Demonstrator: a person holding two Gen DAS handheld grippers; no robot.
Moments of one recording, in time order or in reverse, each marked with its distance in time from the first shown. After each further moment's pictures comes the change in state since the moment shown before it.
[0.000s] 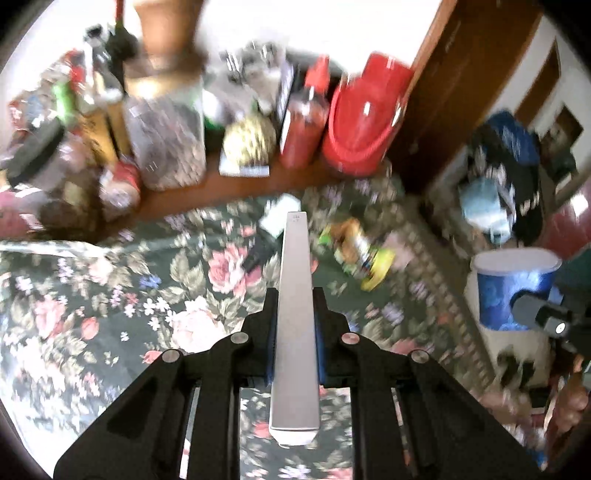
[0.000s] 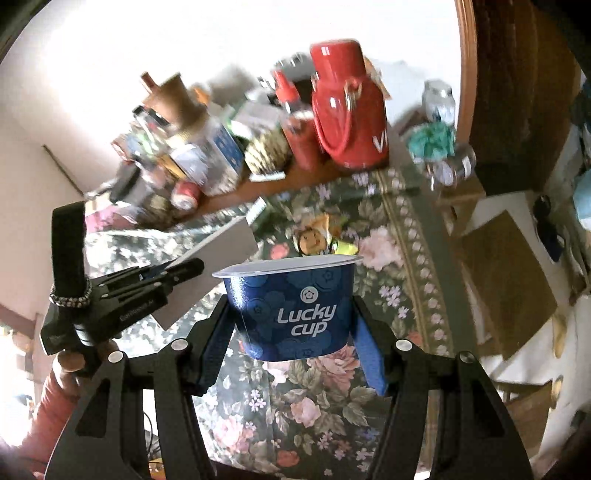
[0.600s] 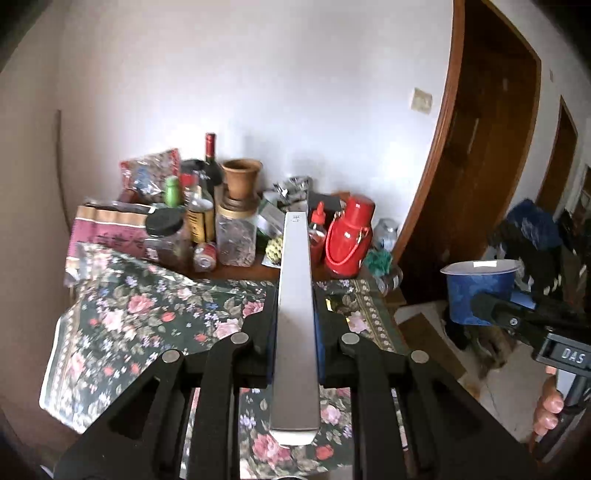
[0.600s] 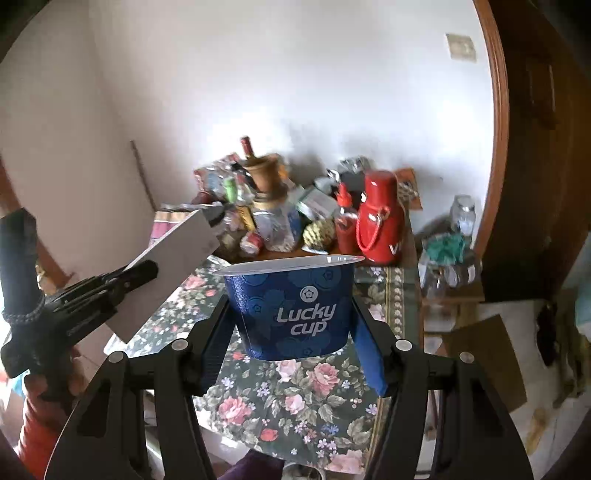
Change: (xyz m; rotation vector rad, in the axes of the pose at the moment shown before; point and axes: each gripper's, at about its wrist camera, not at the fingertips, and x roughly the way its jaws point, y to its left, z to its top) left arm -0.212 -0.116 -0.071 -0.127 -0.438 0.237; right arm -0.139 0.019 -0.023 -0.288 -0.253 0.136
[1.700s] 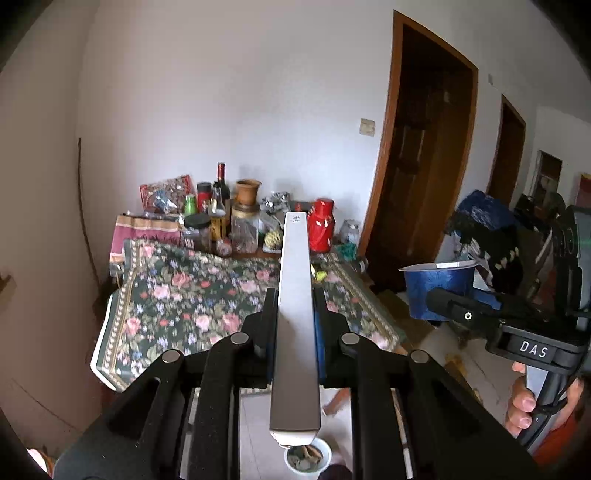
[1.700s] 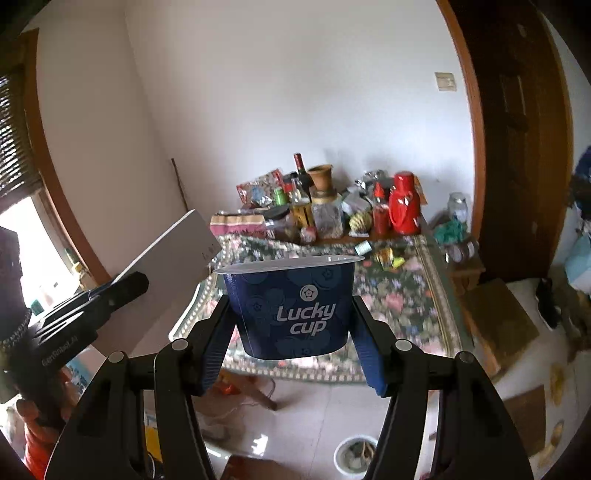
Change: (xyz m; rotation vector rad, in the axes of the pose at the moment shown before) left arm -0.244 0.064 -0.120 0.108 -0.086 -0.128; right arm -0.139 0.174 -0.144 0.083 -0.114 -0.057
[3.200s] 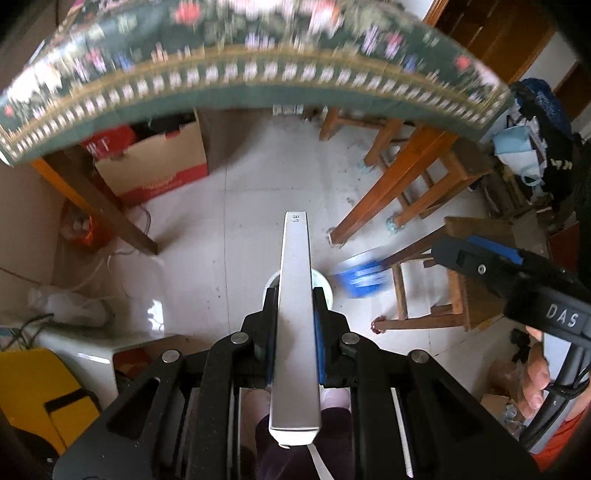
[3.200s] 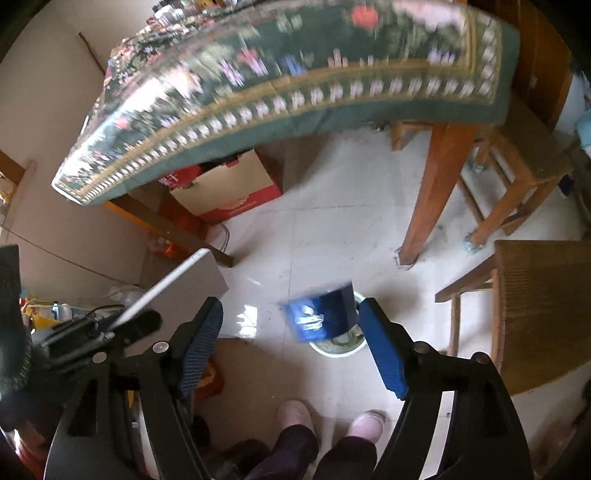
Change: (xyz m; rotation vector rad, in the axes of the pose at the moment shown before) left arm 0.235 -0.011 -0.351 -0.184 0.703 0.056; right arm 0.212 -0.157 -0.268 0.112 0.600 -0.048
